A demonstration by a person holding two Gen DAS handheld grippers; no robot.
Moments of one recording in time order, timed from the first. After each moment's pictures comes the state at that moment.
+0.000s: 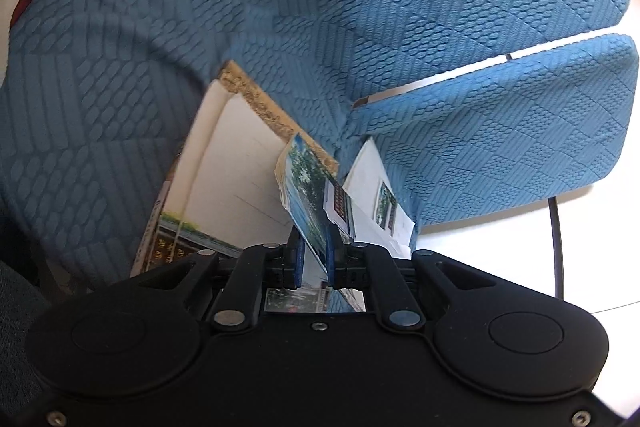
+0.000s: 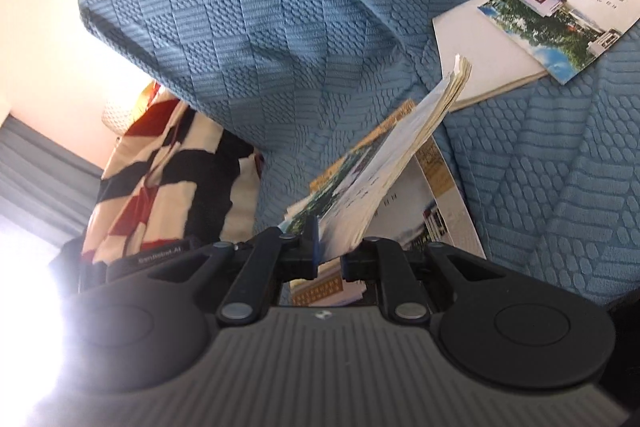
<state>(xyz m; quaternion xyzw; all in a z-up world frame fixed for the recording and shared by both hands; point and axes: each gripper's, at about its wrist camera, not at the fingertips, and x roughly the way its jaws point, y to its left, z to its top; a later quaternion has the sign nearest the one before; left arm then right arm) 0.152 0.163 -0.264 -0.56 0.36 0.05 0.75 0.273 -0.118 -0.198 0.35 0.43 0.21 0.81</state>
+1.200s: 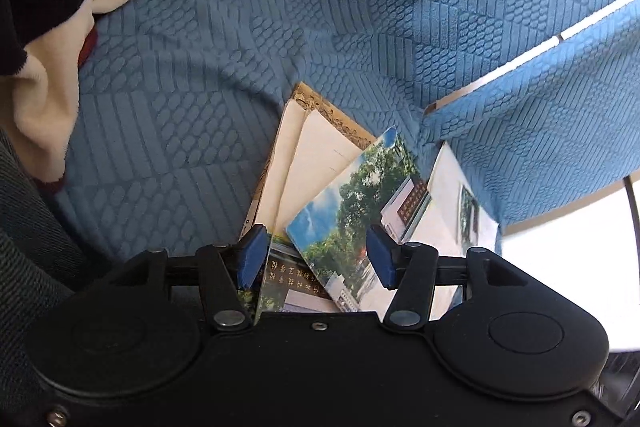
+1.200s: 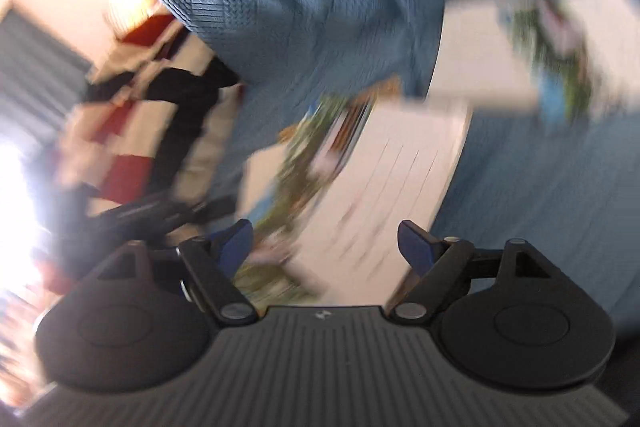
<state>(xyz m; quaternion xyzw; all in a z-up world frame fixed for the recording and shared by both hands) 0.144 0.155 -0.266 -0.46 0.40 0.14 0.78 0.312 -0.130 -0.171 0.13 0.47 0.26 0.83</state>
